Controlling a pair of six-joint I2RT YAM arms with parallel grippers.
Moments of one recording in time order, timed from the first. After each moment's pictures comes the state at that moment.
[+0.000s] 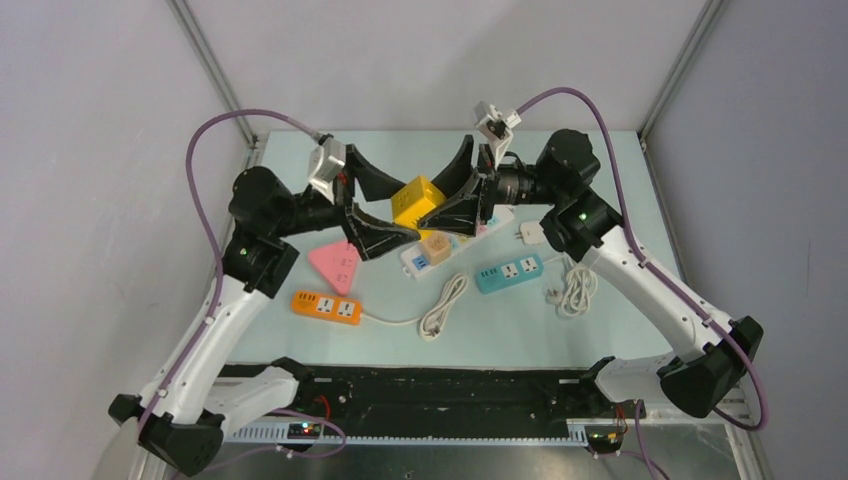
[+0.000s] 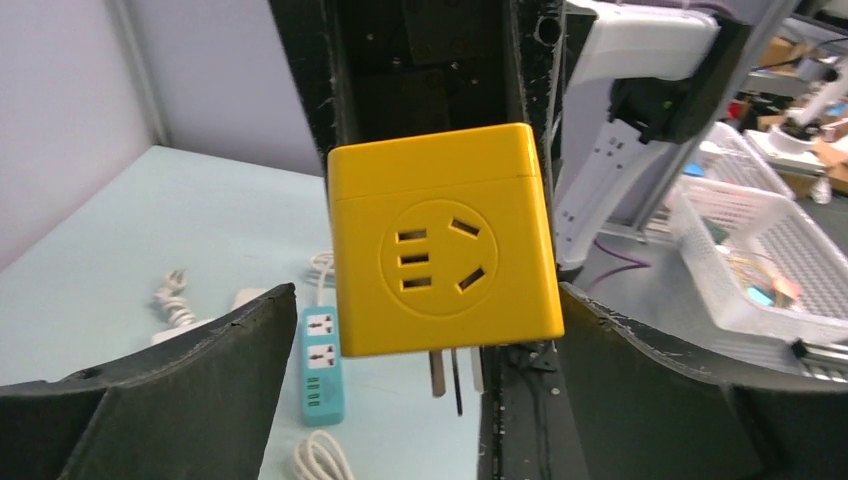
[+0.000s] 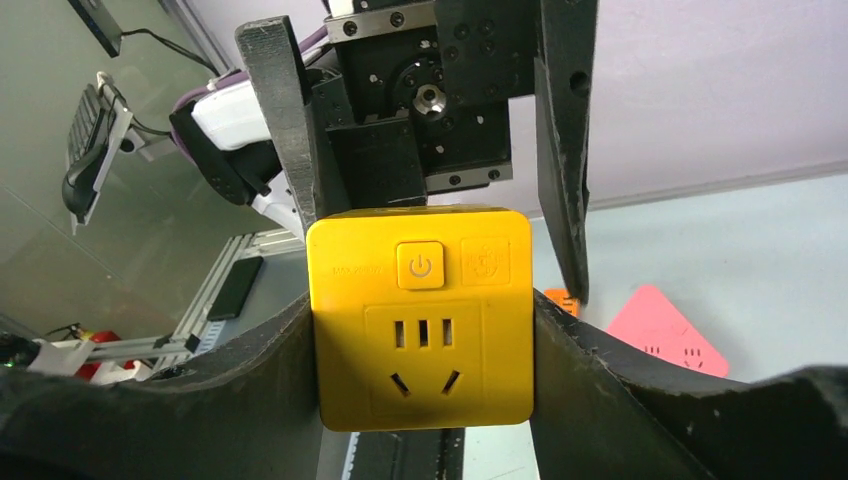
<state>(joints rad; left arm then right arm) -0.44 1.01 1.16 0.06 1.01 -0.33 0.67 1.31 1.39 0.16 -0.96 0.46</state>
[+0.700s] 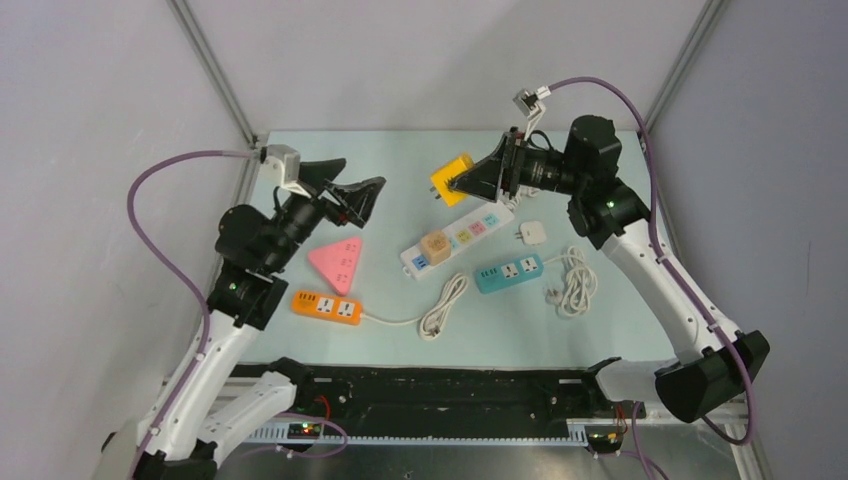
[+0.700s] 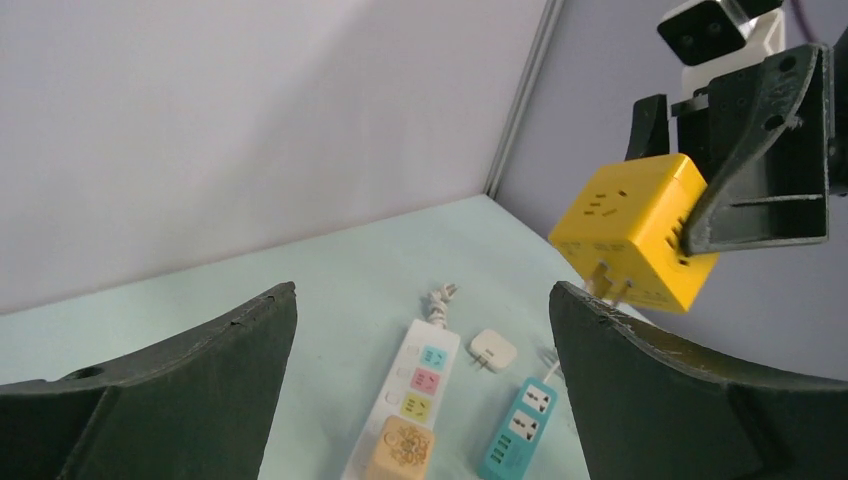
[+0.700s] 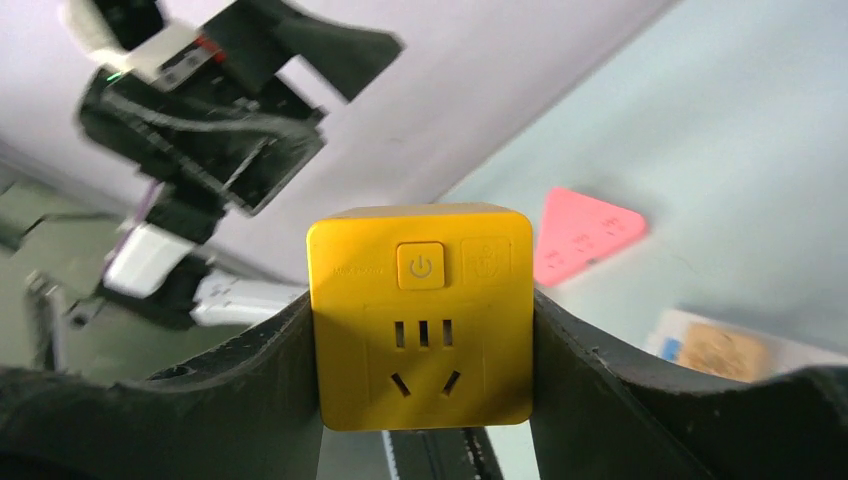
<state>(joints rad) -0.42 0.80 0.97 0.08 0.21 -0.27 0.45 1.29 1.39 -0.07 -0.87 0.64</state>
